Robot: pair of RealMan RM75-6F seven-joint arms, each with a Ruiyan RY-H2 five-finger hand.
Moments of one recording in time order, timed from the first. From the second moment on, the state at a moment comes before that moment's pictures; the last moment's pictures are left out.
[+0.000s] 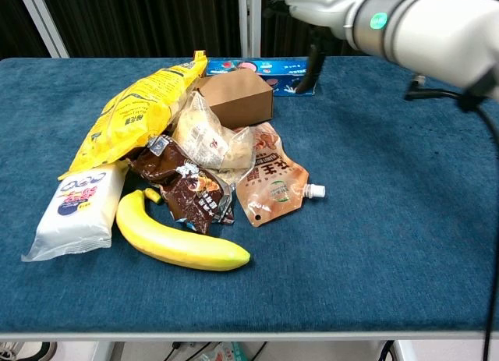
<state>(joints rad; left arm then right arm) 0.00 -1.08 0.00 -1.46 1.58 1.60 -0.09 1.04 -1.63 0.39 -1.43 -0.62 0.91 -0.83</state>
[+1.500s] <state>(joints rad) 0.00 -1.07 -0.01 -1.43 1.56 1.59 -0.15 1.31 -1.97 0.35 -0.84 -0.46 0.70 -0.76</state>
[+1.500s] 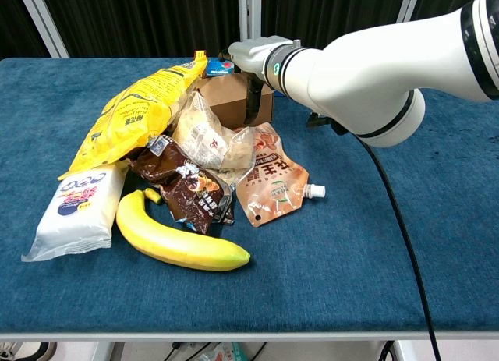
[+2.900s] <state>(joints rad) 0.01 -1.07 -0.01 -1.45 1.58 1.63 -0.12 0.81 -1.45 0.42 -1.63 -1.06 1.12 0.04</state>
